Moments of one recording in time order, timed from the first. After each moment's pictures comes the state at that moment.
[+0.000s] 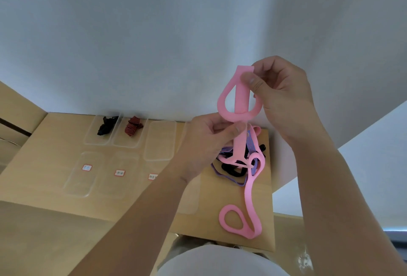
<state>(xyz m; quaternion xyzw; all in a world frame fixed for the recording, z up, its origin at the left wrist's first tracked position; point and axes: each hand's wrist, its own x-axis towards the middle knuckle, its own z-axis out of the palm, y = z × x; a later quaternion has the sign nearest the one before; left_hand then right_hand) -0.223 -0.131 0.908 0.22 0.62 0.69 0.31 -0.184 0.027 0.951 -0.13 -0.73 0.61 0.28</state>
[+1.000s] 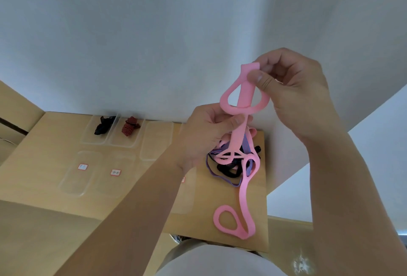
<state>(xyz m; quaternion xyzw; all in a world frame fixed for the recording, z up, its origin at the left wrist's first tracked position) -0.228 -0.118 0.916 0.21 0.60 0.69 0.34 -0.160 0.043 0.969 -0.05 -0.76 0.57 0.29</state>
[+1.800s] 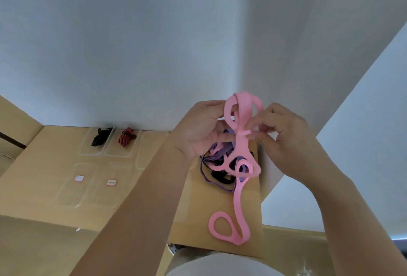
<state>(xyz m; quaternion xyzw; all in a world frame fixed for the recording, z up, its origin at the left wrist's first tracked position) -0.227 -0.090 0.944 0.14 0.58 0.68 0.42 -0.099 0.055 0.917 -0.04 -0.90 0.35 0.26</state>
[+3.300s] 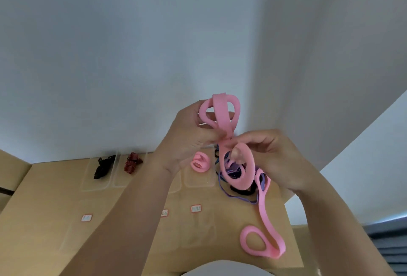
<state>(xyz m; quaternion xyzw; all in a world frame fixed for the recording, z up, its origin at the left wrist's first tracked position) -0.302 -0.161 0.958 0.31 0.65 0.61 0.33 -0.150 -0.035 0.939 -0.08 -0.71 0.69 0.14</state>
